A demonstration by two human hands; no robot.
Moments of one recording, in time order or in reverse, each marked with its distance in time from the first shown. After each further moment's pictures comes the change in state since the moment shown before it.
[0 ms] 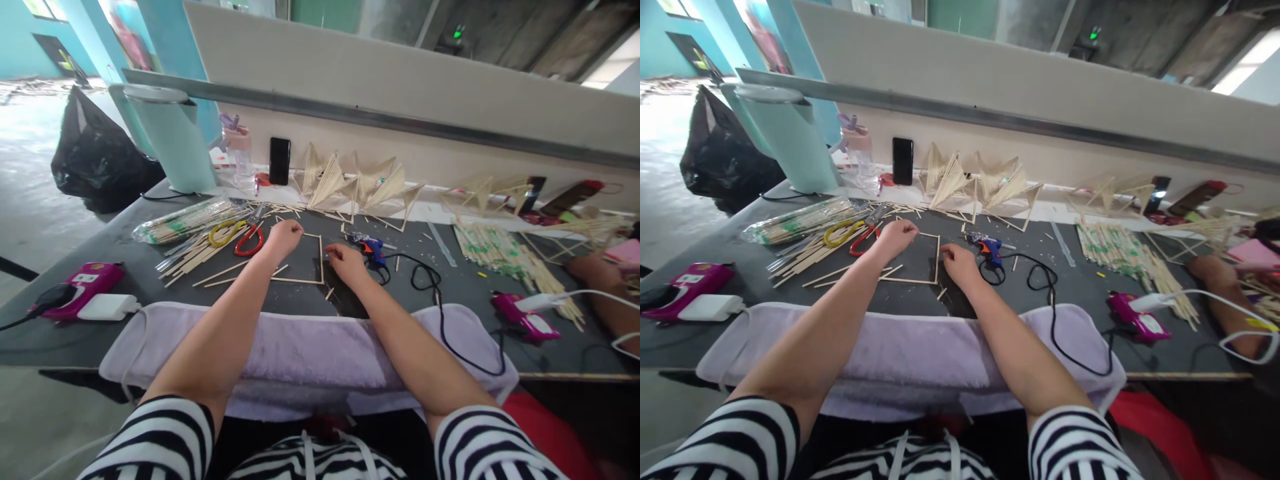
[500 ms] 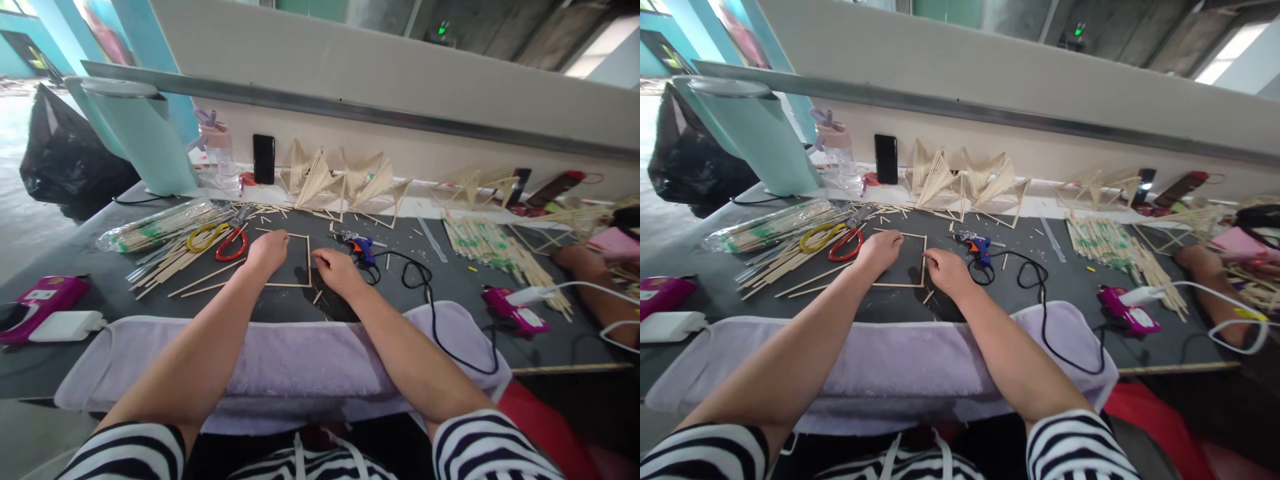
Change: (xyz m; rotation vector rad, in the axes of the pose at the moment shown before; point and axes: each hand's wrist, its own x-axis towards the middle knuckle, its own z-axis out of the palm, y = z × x) left_hand -0.015 -0.001 0.016 0.376 0.012 0.109; right_hand -0.015 -0.001 -0.007 -0.047 -0.013 -0.296
